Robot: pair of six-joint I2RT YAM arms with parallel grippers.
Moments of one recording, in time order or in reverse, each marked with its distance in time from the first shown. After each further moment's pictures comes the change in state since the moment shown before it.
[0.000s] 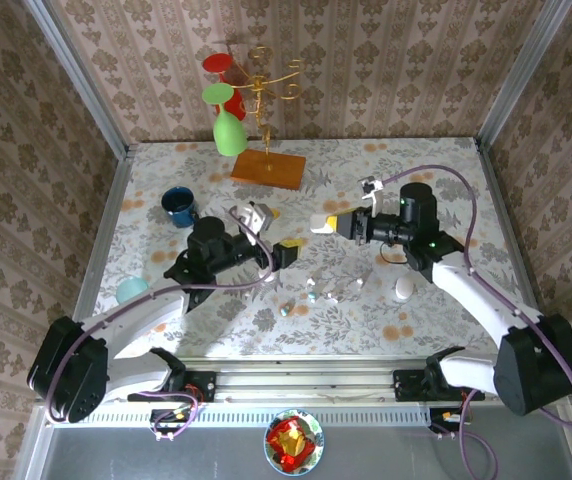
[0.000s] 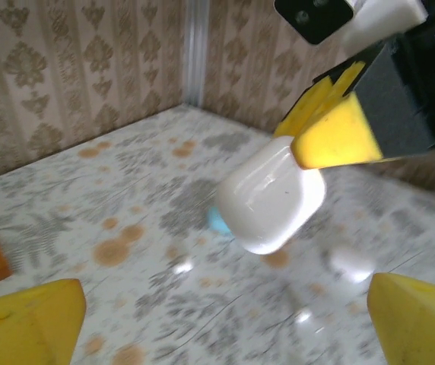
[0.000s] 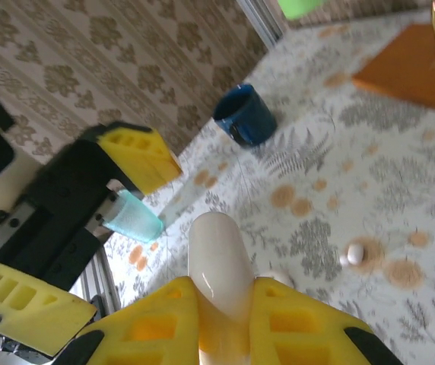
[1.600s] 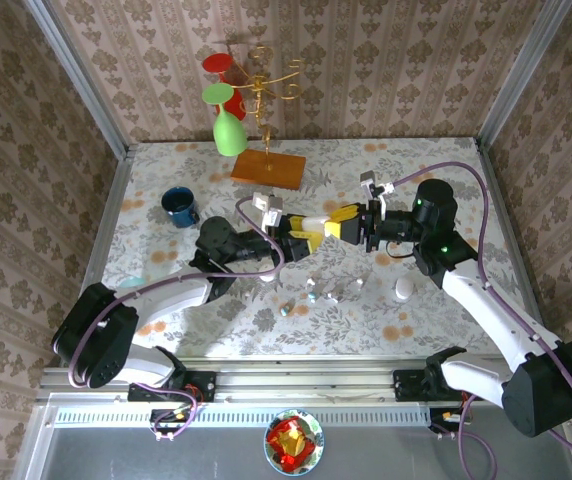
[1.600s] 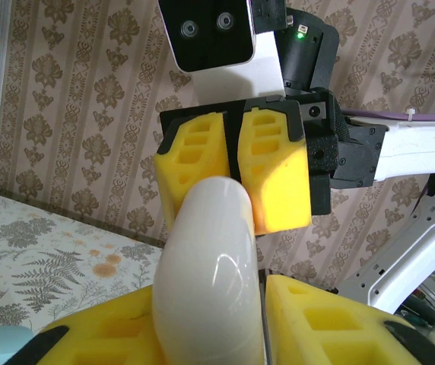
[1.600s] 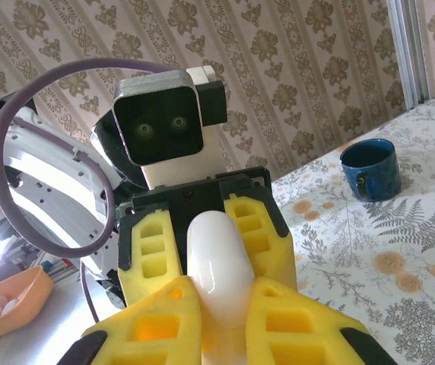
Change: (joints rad) left arm -0.076 0.210 0.072 0.526 0.349 -0.399; right arm 0.004 -0.093 0.042 0.095 -0.292 -0.055
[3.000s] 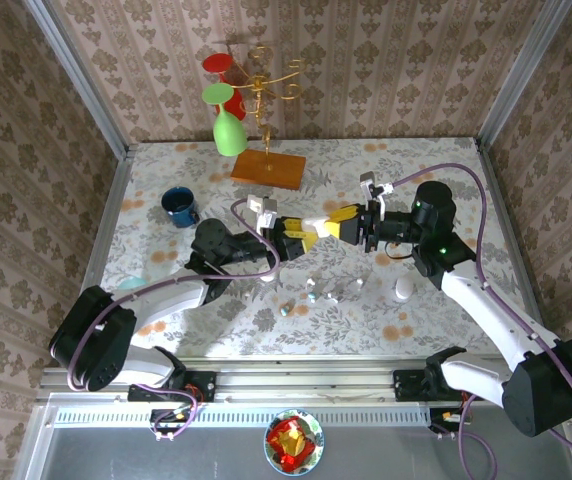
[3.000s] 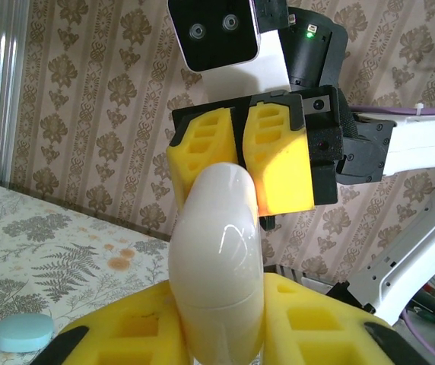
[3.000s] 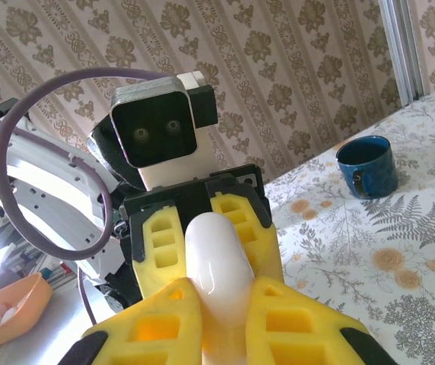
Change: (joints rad) left arm 0.029 -0.021 -0.039 0.004 0.002 0.024; right arm 0.012 0.002 -0.020 0.036 0.021 0.032
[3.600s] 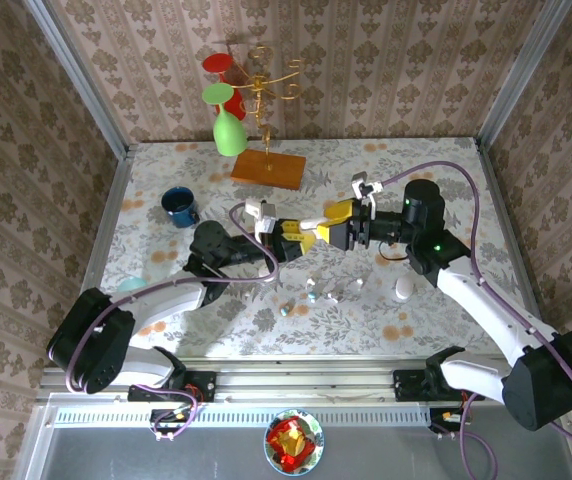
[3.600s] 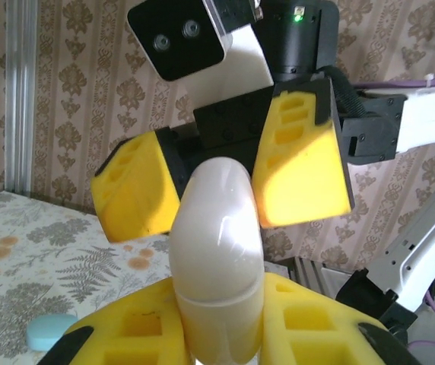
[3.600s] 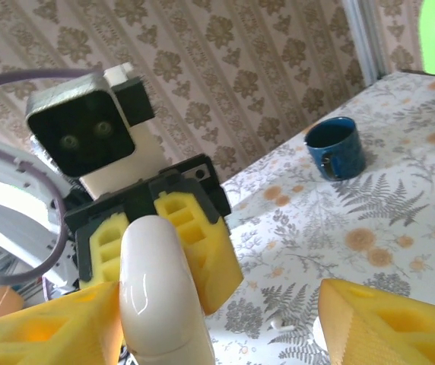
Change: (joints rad) left arm 0.006 -0.017 -0.030 -0.017 -0.008 0.106; right arm 0.037 0.032 0.034 -0.114 0.149 -0.049
